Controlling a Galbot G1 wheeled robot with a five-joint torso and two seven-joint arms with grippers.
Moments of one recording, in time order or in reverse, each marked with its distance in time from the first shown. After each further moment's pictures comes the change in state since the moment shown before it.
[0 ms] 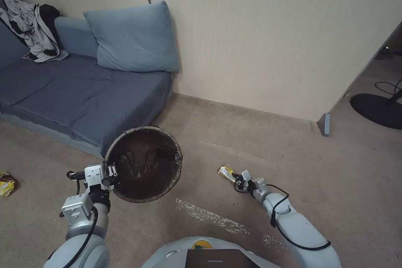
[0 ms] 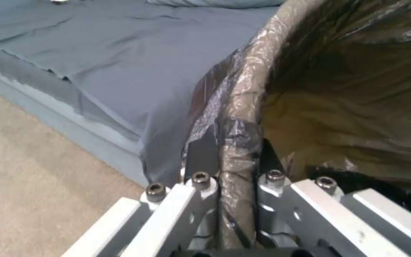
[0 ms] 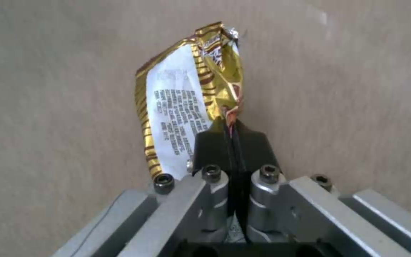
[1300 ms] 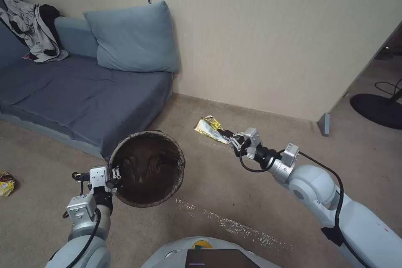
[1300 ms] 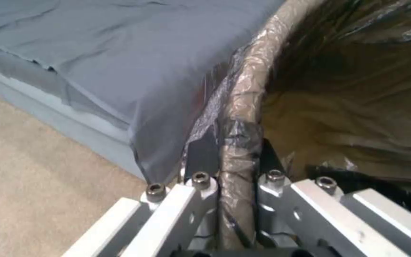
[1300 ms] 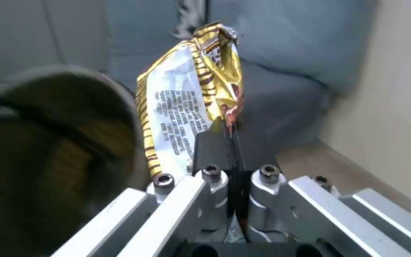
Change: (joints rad) left arm 0.011 0.019 0.018 0.000 0.006 0.036 0.006; right arm -0.170 -0.354 0.123 1.090 0.431 -0.227 0.043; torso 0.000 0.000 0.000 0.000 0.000
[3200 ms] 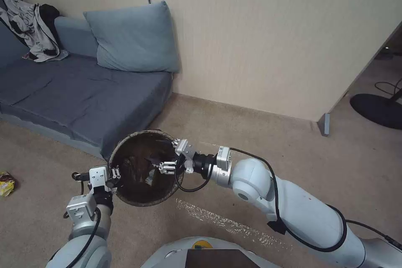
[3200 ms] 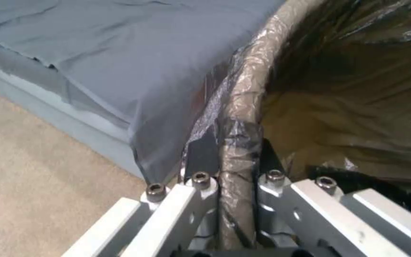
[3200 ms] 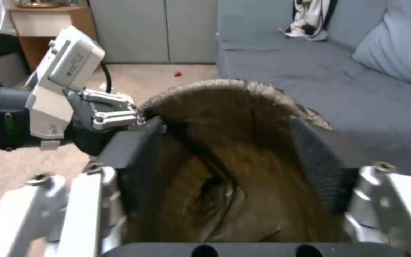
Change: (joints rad) left arm -0.007 -0.019 -0.002 0.000 0.000 0.001 0.005; right arm 0.464 0.160 -0.635 -0.066 -0.091 -0.105 0.074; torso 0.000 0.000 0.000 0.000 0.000
